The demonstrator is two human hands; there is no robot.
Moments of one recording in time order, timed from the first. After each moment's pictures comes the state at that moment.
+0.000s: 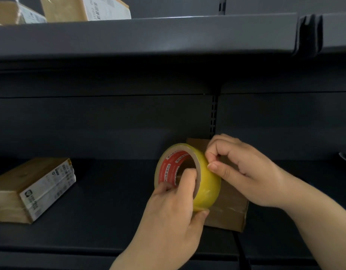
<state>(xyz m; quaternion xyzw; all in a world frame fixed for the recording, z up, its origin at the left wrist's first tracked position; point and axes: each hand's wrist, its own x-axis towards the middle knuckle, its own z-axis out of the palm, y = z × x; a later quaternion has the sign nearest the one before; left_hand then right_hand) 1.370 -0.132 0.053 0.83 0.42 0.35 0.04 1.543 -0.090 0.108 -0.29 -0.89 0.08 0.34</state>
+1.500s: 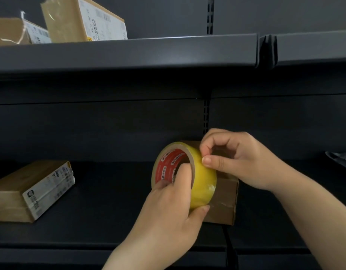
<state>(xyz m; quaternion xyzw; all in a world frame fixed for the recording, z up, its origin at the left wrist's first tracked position) 1.381 -0.148 0.068 0.81 0.43 0.39 0.09 1.552 -0.106 0.127 -0.29 -0.85 0.23 0.38</state>
